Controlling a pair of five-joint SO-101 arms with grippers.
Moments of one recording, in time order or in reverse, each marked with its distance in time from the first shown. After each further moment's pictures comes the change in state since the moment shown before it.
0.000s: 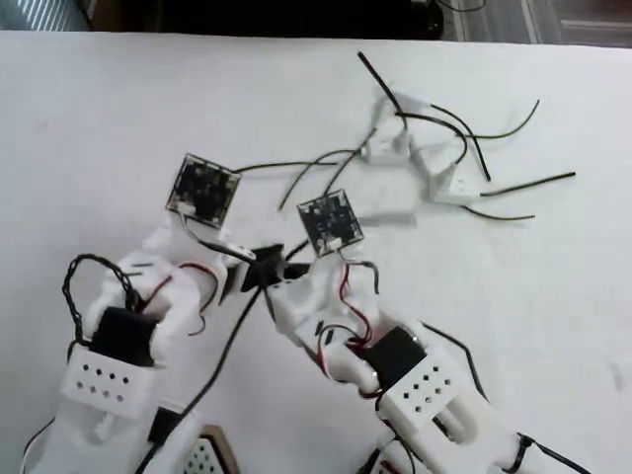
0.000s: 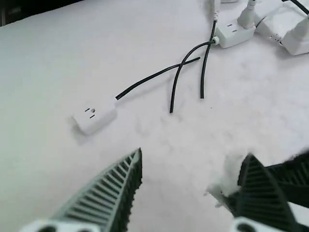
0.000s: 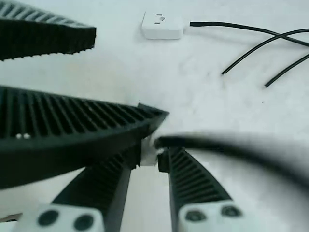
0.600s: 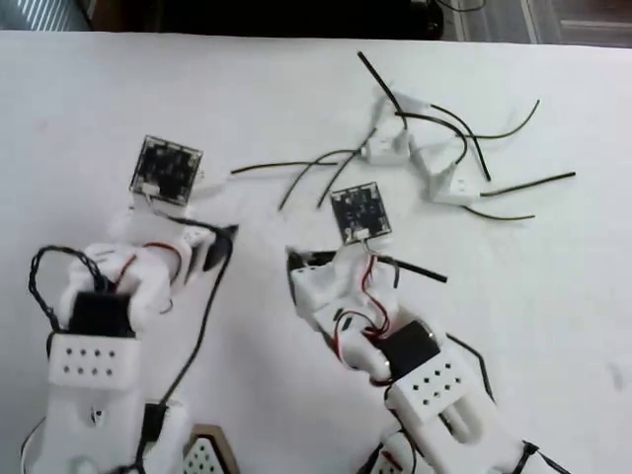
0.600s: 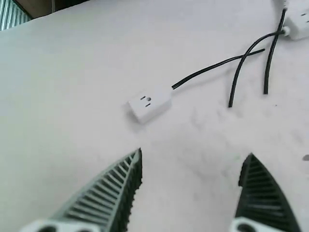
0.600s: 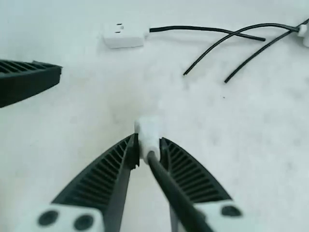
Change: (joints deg) left arm -13.8 5.2 -3.3 -1.2 -7.9; right arm 8.1 -1.1 2.1 -0.1 0.5
